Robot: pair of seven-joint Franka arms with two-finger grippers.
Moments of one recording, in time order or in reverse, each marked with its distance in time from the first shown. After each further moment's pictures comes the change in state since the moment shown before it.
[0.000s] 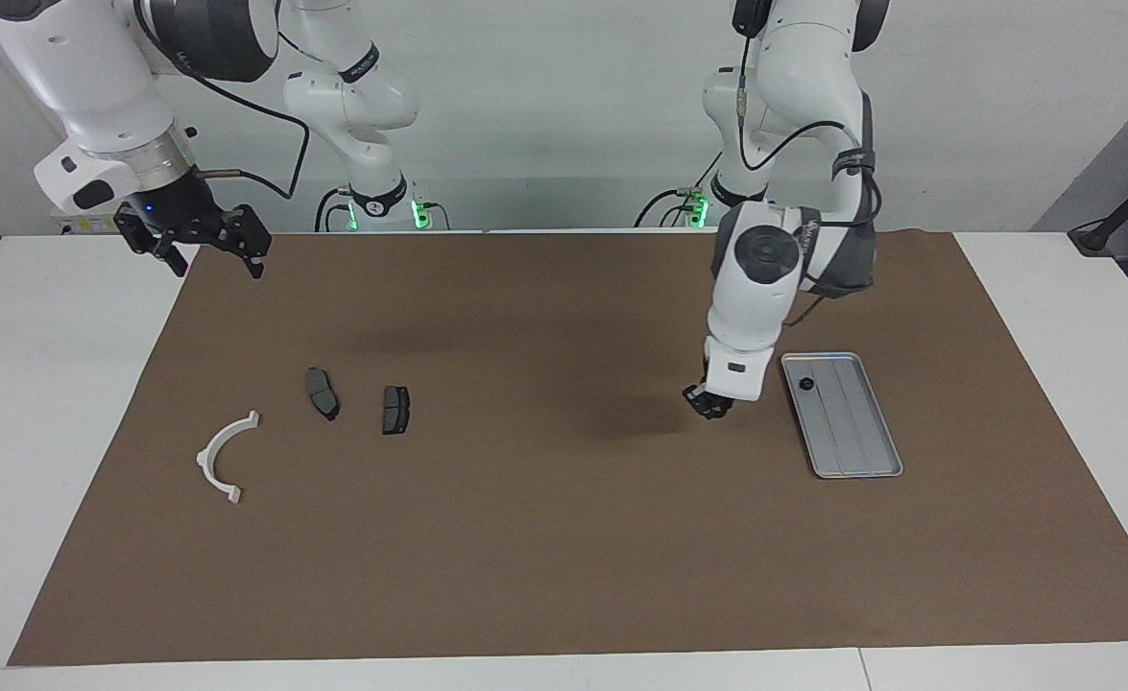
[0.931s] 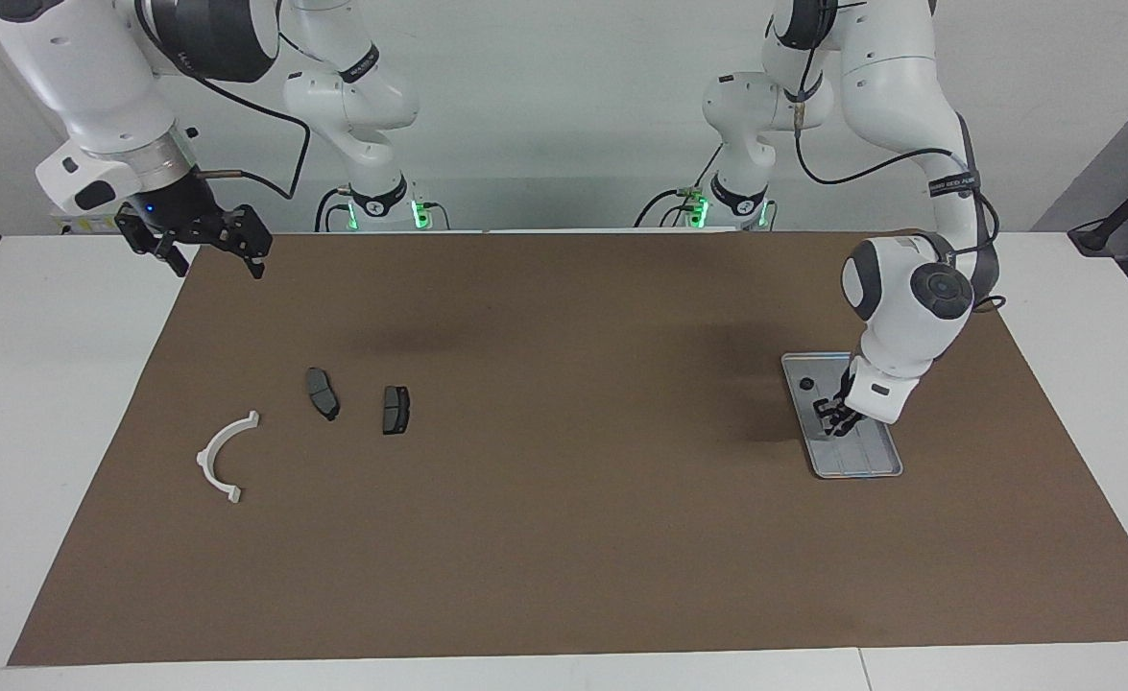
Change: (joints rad) left arm 0.276 0.003 -0.006 -0.170 -0.028 0.200 0.495; right arm 0.000 0.000 0.001 -0.001 0.000 0.000 0.000
